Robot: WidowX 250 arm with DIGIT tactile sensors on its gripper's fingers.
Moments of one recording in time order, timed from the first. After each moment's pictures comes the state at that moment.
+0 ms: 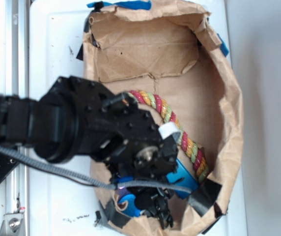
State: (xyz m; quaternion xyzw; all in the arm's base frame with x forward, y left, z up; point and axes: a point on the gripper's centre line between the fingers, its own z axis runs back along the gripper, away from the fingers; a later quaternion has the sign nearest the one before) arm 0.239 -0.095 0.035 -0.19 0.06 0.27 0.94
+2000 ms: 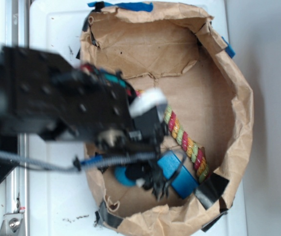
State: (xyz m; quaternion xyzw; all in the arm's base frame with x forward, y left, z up) arm 0.246 -0.030 0.084 -0.13 -0.07 0.32 0.94
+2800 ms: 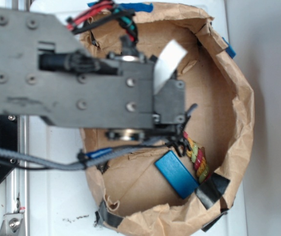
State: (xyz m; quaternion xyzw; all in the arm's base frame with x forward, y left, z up) arm 0.249 0.003 0.122 0.03 -0.05 0.40 0.91
